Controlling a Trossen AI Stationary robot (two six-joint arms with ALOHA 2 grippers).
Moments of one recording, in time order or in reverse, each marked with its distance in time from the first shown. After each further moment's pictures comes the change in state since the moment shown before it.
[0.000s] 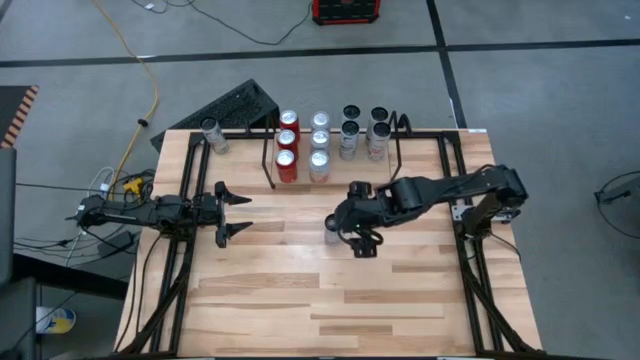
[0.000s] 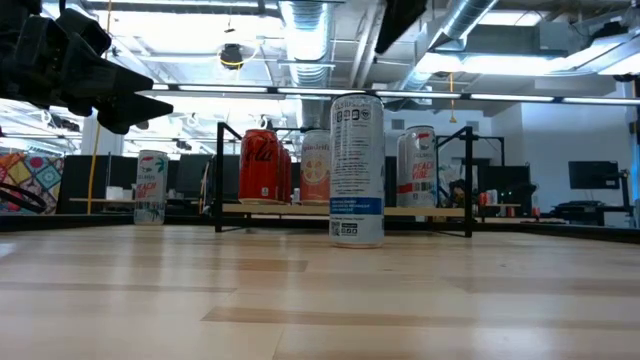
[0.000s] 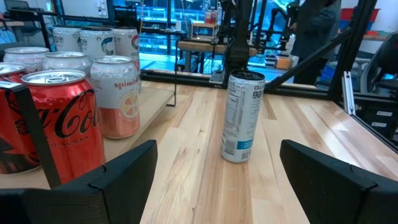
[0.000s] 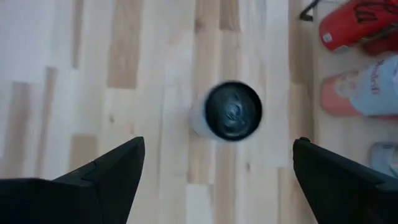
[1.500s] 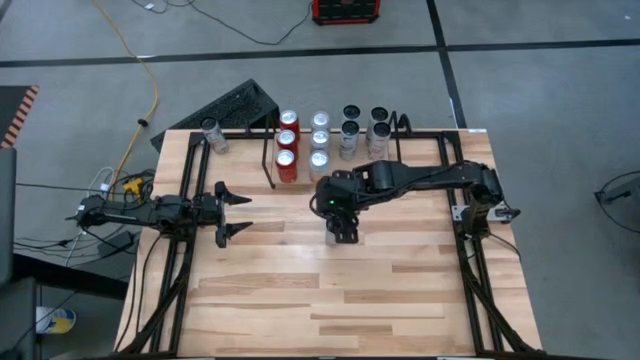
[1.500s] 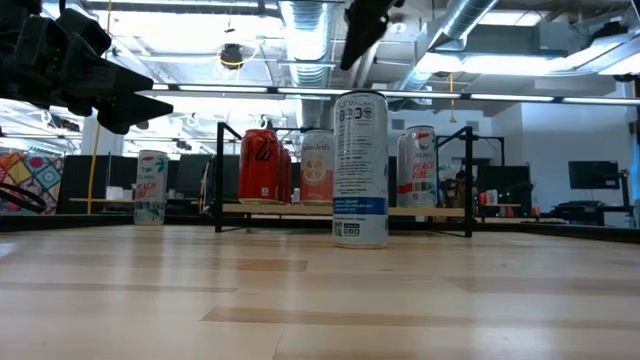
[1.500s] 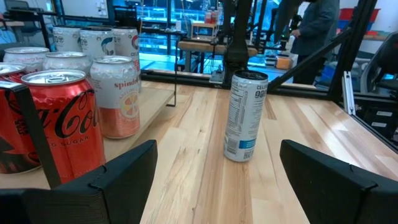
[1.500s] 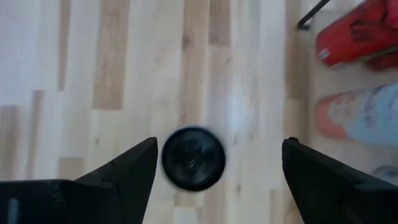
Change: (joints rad) left arm 0.000 0.000 0.000 0.000 0.000 0.000; right arm -0.137 0.165 0.190 -0.034 -0.114 -0.102
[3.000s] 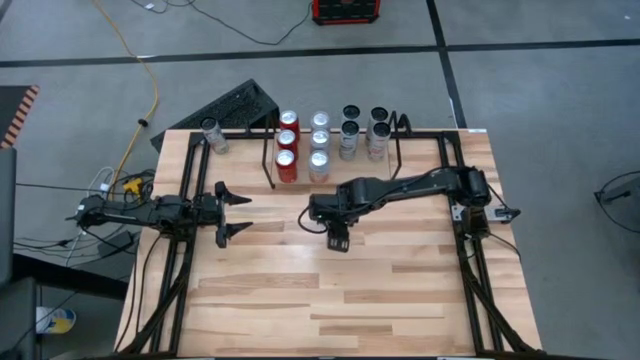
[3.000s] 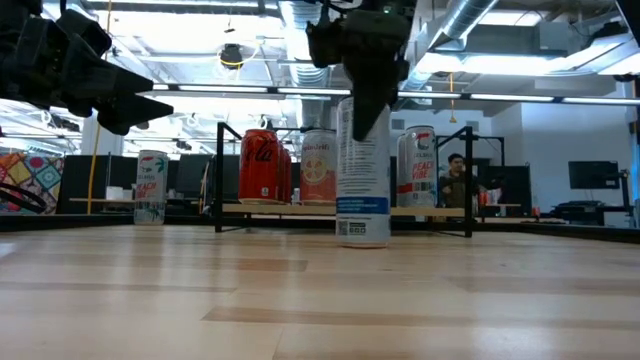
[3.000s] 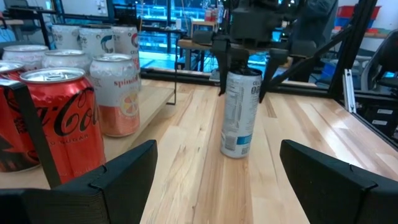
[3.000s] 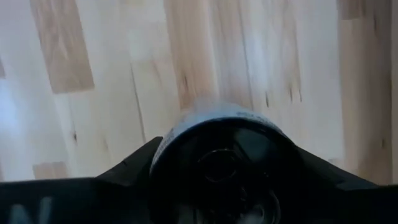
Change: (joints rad) left arm 0.000 0.004 0.000 0.000 0.000 0.000; right arm -0.023 0.095 -0.217 0.099 -0.037 0.200
